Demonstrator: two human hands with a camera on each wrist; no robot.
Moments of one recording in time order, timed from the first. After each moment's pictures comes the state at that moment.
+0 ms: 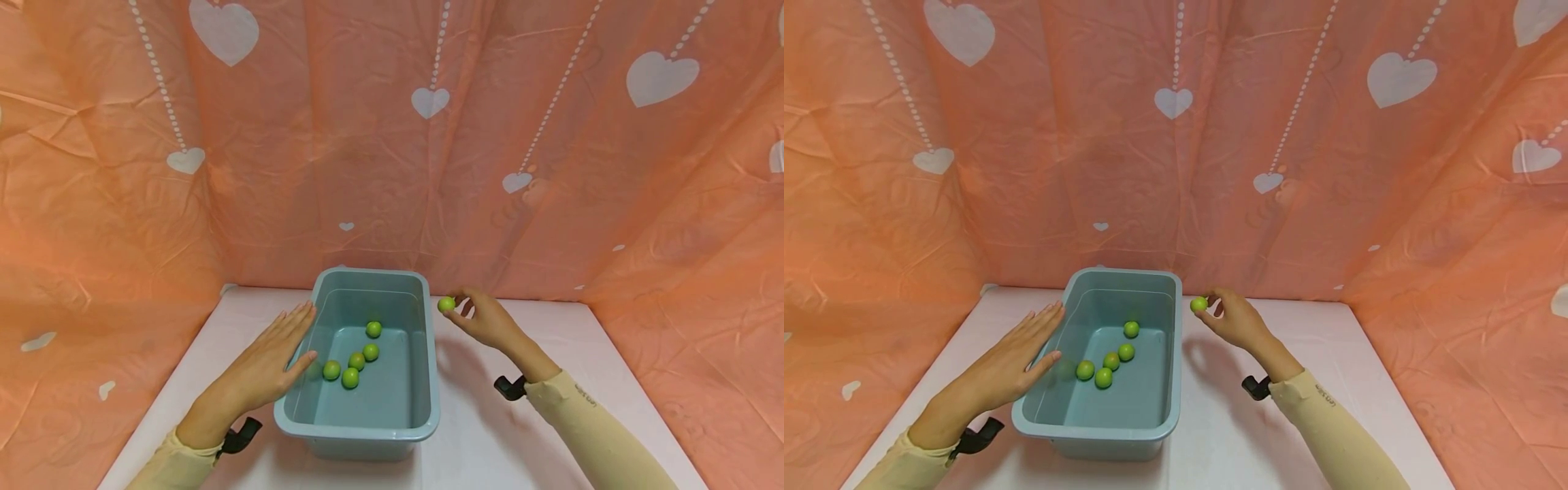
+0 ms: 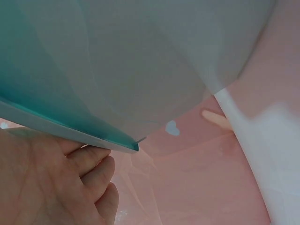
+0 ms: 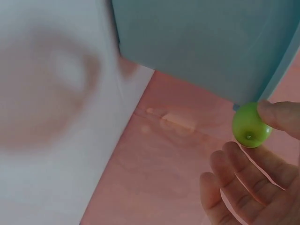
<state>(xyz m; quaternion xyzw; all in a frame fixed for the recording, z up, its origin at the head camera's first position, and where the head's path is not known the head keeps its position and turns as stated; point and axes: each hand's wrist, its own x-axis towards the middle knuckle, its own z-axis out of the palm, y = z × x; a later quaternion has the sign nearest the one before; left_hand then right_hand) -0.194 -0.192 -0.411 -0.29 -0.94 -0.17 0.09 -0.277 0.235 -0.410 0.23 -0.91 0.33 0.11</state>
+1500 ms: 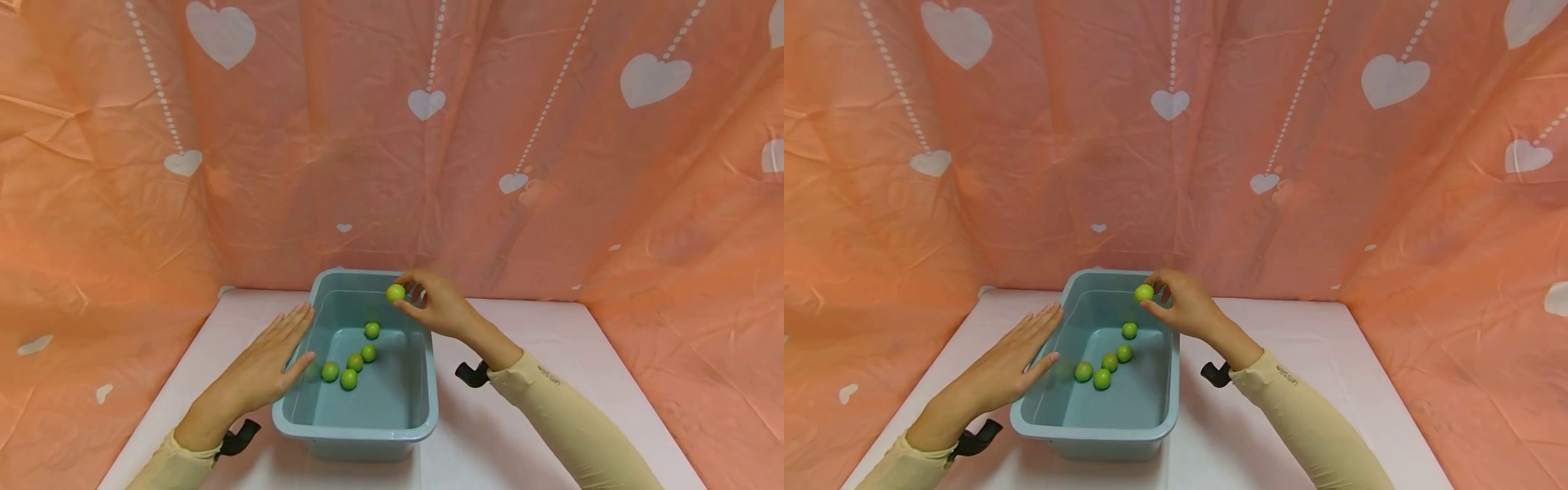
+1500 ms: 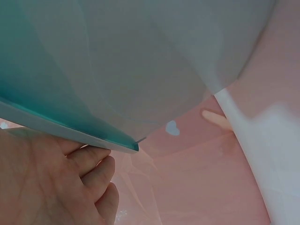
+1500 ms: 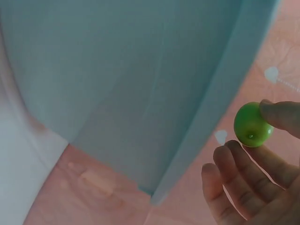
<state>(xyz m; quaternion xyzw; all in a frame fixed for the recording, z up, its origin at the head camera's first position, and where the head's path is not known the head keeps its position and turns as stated) -0.194 -0.193 -0.412 -0.30 -0.94 -0.17 0.09 -0.272 0.156 -0.364 0.34 -0.87 0.34 0.11</state>
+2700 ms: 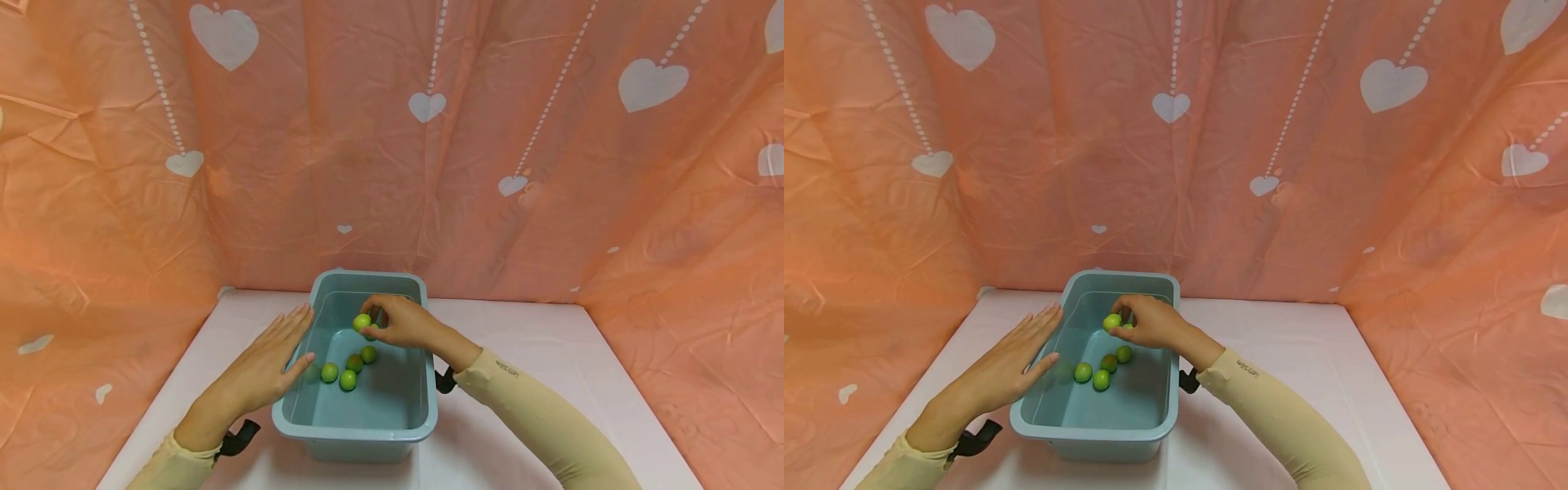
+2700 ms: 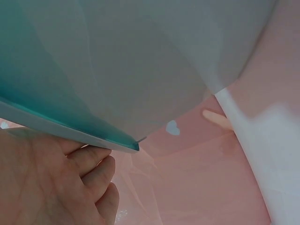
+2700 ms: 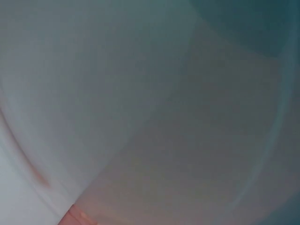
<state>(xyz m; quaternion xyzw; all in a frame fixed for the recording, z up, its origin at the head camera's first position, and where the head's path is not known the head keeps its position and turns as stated) -0.194 -0.193 -0.414 -0.30 -0.93 -0.17 0.10 -0.279 0.105 -0.388 0.37 -0.89 0.27 -0.01</state>
